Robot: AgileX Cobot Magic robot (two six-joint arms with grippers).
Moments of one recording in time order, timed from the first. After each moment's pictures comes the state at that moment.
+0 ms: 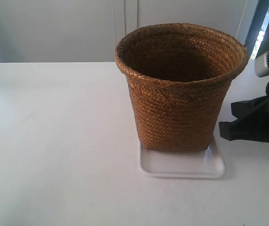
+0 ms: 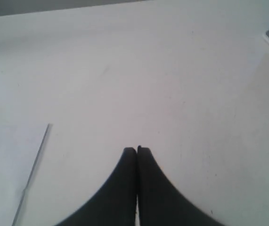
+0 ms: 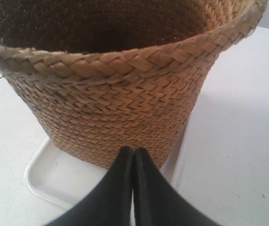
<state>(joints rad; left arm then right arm) -0.08 0.30 -0.03 0.01 0.19 -0.01 0.25 0.93 -0.55 -0.14 0.24 0.17</state>
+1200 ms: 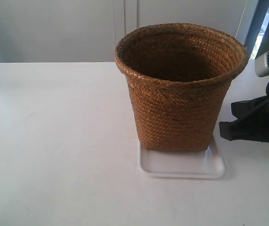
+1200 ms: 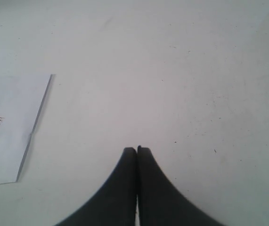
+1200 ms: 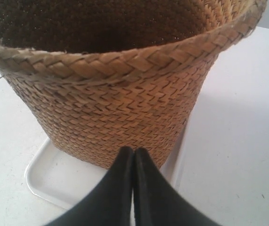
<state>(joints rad) -0.08 0.01 0.01 0.03 0.53 0.00 0.25 0.93 -0.55 -0.14 0.24 0.17</state>
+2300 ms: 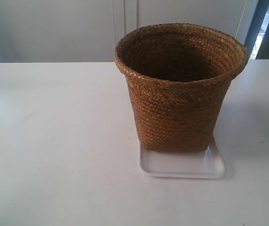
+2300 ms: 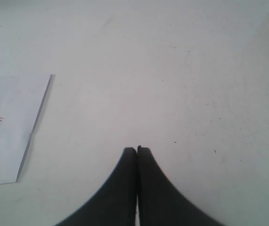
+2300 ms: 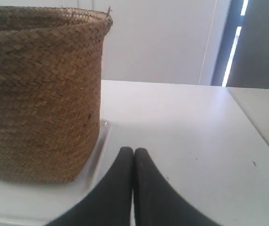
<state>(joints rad) -0.08 0.01 0.01 0.03 0.53 0.00 -0.03 0.01 -0.10 -0.16 0.30 0.15</state>
